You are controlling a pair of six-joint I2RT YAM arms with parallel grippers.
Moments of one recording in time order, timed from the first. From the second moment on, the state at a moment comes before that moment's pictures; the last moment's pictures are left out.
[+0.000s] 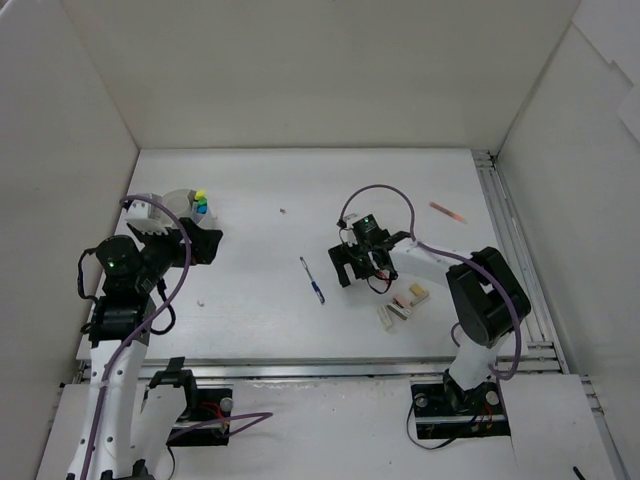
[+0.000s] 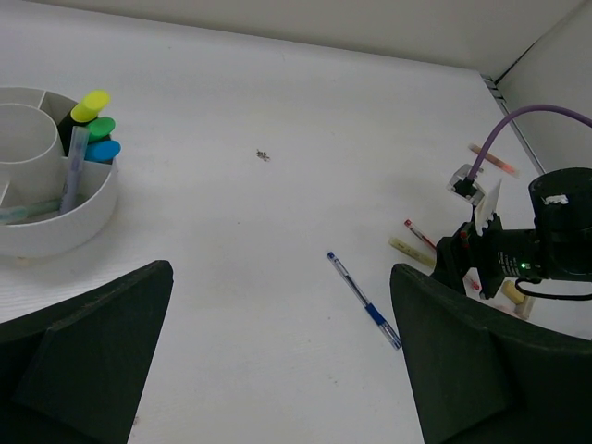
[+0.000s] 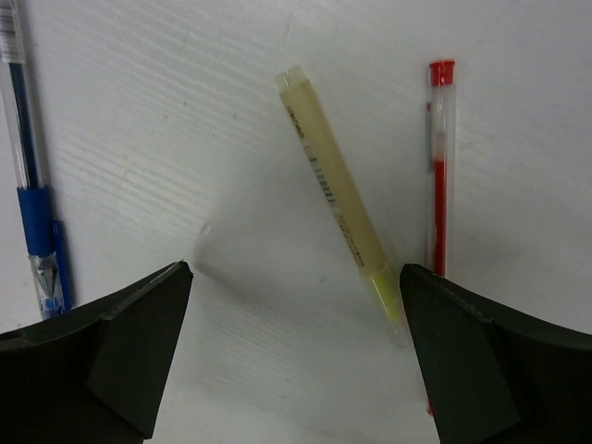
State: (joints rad) left arm 0.06 0.70 0.82 -0.32 0.41 -0.29; right arm 0.55 1.77 1.01 -0.28 -0.04 0.10
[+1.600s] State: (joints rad) left arm -0.80 1.11 0.89 -0.29 0.43 0.44; right arm 0.58 1.56 1.29 -0.86 -0.91 0.49
